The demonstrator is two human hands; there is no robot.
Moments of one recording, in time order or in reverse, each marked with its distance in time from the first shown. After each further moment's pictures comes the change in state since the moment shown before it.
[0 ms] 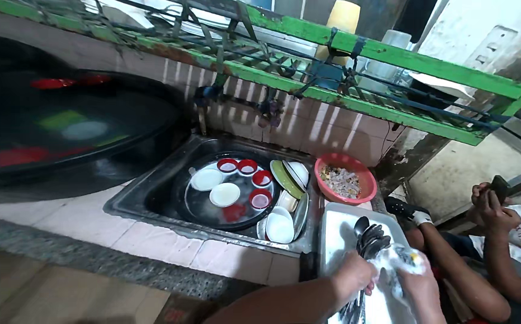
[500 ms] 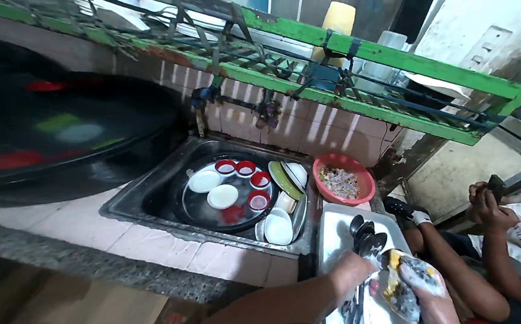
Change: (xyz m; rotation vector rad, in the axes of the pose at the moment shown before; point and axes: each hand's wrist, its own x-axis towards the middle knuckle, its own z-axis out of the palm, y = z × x) left_hand -0.001 0.002 -0.003 -0.168 -0.050 0.010; right_hand -0.022 -0.005 -0.018 0.583 -0.087 0.116
